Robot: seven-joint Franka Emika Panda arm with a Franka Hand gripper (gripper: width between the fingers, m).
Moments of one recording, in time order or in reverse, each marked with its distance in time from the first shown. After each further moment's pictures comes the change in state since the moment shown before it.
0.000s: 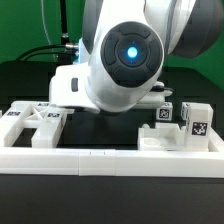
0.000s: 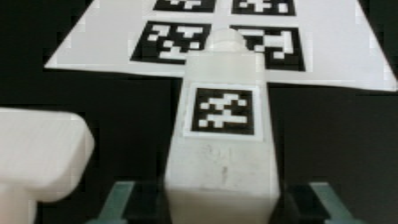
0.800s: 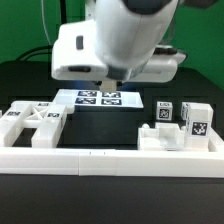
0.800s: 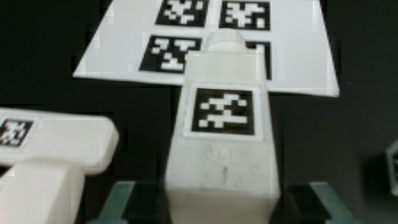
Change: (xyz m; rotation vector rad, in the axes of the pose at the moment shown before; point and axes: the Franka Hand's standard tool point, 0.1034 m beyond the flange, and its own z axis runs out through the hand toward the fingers) arm -0.023 -0.006 -0.050 -0.004 0.131 -0.012
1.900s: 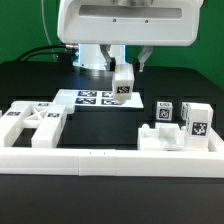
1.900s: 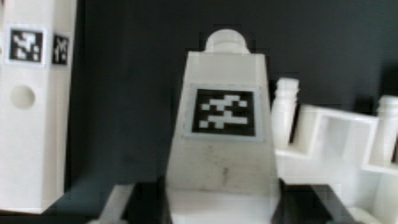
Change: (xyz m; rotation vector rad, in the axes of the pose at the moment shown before) arm 0.011 -0.008 -0.079 -0.005 0.798 -0.002
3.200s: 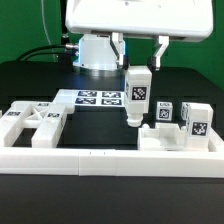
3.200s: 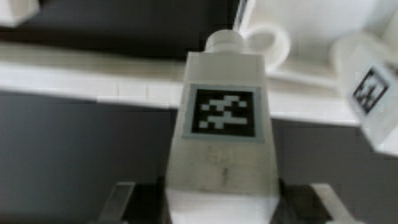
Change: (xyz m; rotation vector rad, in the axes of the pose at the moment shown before) arm 0.054 -0.009 -0.024 -0.062 0.549 -0.036
